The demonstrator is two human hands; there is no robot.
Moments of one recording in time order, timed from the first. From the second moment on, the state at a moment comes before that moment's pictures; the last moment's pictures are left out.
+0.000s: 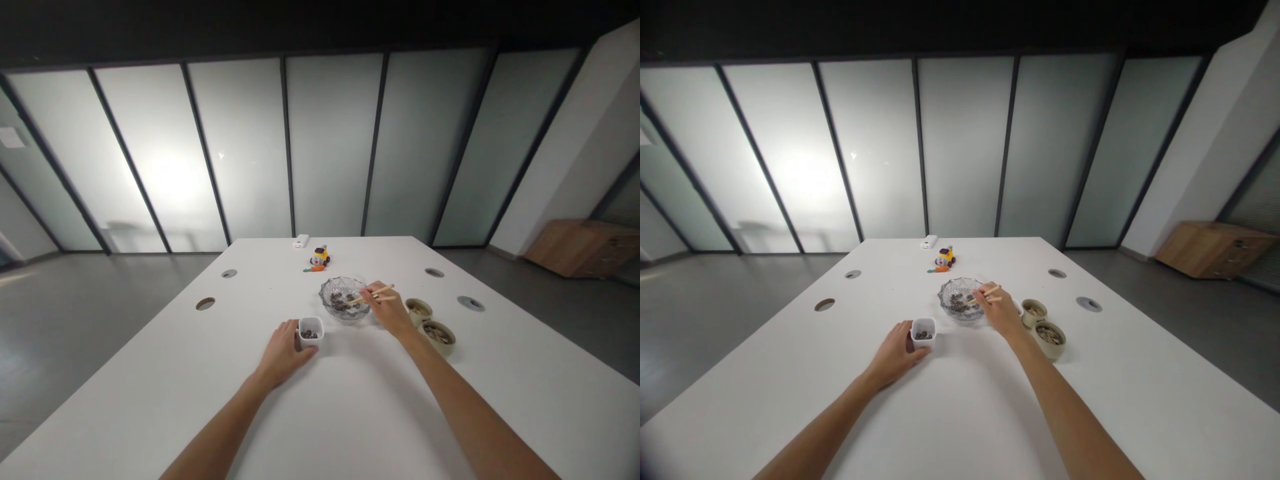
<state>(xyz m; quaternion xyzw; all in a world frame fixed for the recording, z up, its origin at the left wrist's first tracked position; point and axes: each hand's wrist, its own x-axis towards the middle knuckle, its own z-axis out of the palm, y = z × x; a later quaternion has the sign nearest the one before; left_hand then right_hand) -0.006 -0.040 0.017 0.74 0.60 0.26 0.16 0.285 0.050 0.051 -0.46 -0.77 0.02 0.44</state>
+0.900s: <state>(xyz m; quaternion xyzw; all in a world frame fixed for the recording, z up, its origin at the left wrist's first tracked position) 0.000 -0.035 0.013 0.75 0.62 0.22 0.12 0.272 0.037 0.039 -0.42 -0.79 0.08 0.44</state>
